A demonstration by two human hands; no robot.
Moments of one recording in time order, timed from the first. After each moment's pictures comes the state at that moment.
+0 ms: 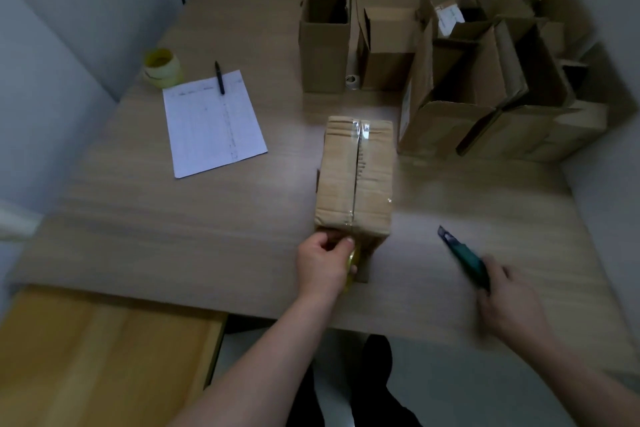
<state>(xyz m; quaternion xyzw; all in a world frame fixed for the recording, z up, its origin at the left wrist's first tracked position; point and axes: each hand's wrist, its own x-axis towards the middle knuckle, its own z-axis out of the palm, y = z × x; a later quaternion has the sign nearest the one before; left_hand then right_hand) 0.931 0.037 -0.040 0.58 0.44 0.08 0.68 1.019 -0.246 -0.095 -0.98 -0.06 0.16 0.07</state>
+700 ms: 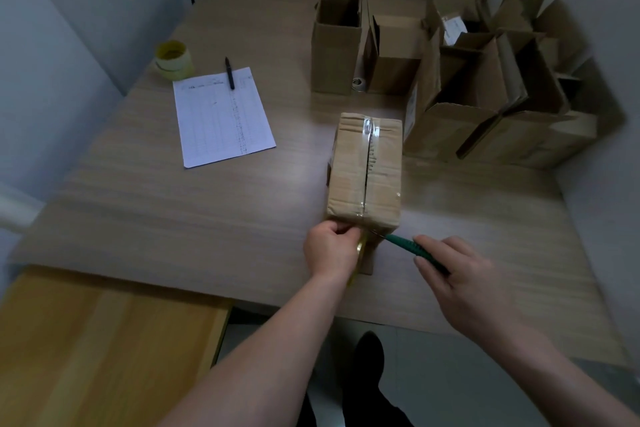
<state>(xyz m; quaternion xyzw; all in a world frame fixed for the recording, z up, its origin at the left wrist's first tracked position) 0.928 0.044 -0.029 0.67 0.44 0.06 0.60 0.960 -0.147 0.012 -0.92 -0.30 -0.02 0.23</state>
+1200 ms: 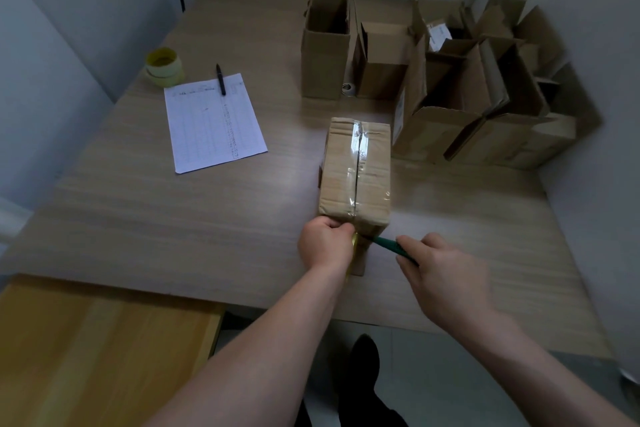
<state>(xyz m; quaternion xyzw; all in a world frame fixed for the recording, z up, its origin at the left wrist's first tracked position) 0.938 0.040 -0.011 0.67 0.48 0.06 0.56 0.958 -0.131 0.017 -0.95 -0.31 -0.04 0.08</state>
